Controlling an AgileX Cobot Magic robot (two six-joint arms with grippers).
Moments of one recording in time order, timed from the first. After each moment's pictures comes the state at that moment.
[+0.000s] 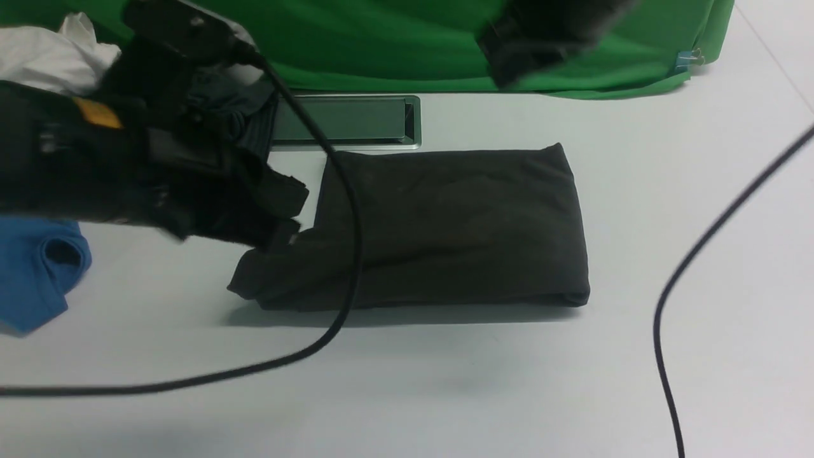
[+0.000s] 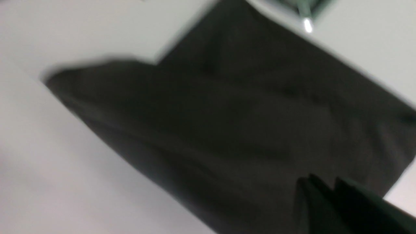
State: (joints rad) right arm 0.45 1.87 -1.91 0.14 1.19 -0.18; left arm -0.31 1.24 -1.00 -0.40 0.68 0.54
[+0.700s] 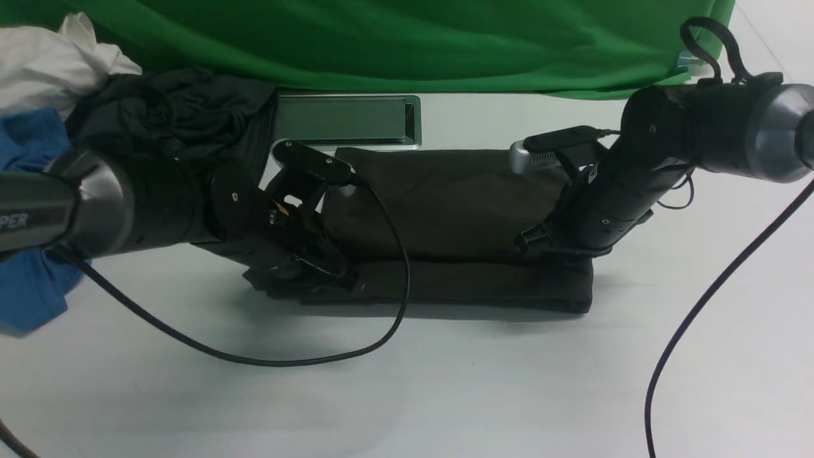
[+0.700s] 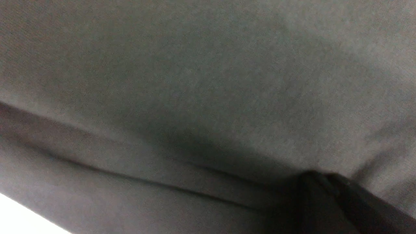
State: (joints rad) right arm 0.36 2.00 -1.36 0.15 0.75 -0.11; left arm -0.31 1.81 -1.01 -0.30 0.33 0.51
